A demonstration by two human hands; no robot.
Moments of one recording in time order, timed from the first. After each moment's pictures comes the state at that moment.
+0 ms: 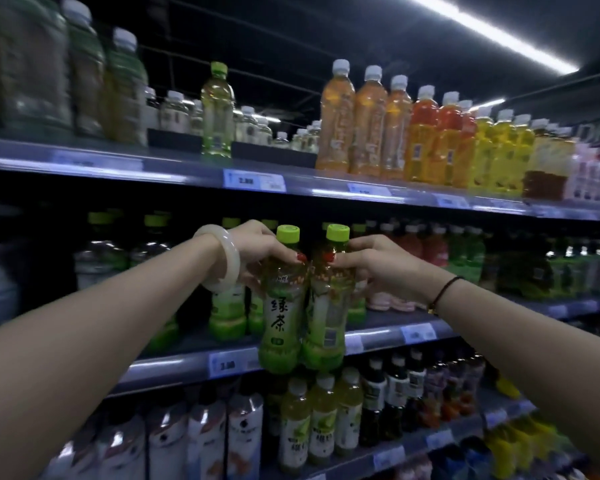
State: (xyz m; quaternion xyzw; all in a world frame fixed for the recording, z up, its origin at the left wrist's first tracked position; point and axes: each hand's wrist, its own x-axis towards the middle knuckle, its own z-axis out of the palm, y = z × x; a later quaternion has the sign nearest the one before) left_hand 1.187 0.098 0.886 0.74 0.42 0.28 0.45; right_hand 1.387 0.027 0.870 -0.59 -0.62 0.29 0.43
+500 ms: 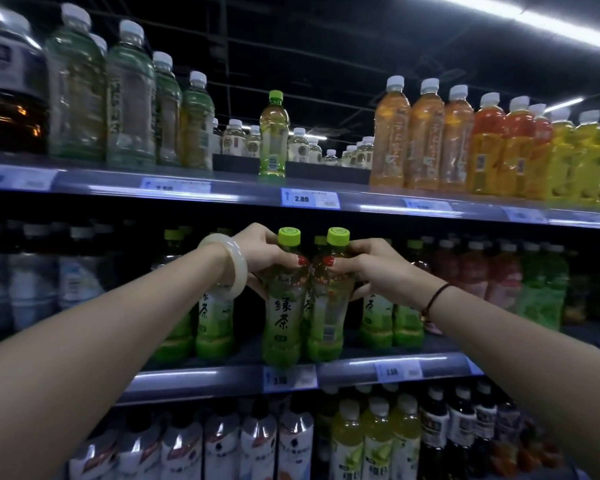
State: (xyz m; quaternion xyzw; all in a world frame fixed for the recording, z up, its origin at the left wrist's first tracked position) left_hand 1.129 0.104 0.891 0.72 0.47 0.36 0.38; right_hand 1.329 0.076 0.873 -0.52 -0.65 0.30 0.46
